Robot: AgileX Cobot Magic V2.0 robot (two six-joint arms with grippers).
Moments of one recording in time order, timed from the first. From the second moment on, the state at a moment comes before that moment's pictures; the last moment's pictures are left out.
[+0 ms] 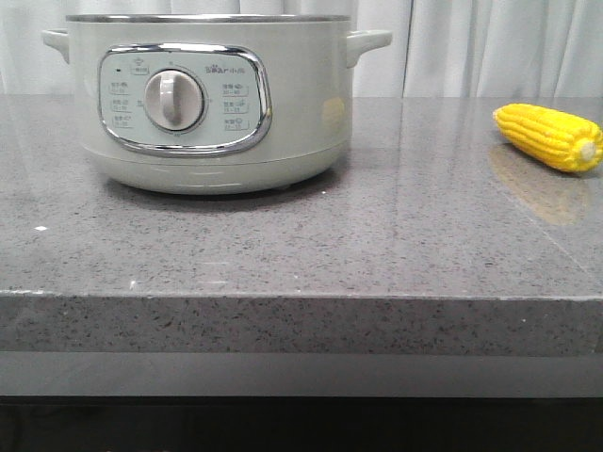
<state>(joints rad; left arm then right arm) -0.48 0.61 -0.93 0.21 0.75 -0.28 0.01 0.42 -0.62 0.10 0.65 -0.02</state>
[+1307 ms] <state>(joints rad) -0.48 0.60 -0.92 0.21 0.75 -0.28 0.01 1.64 -1.50 0.14 0.87 -0.06</state>
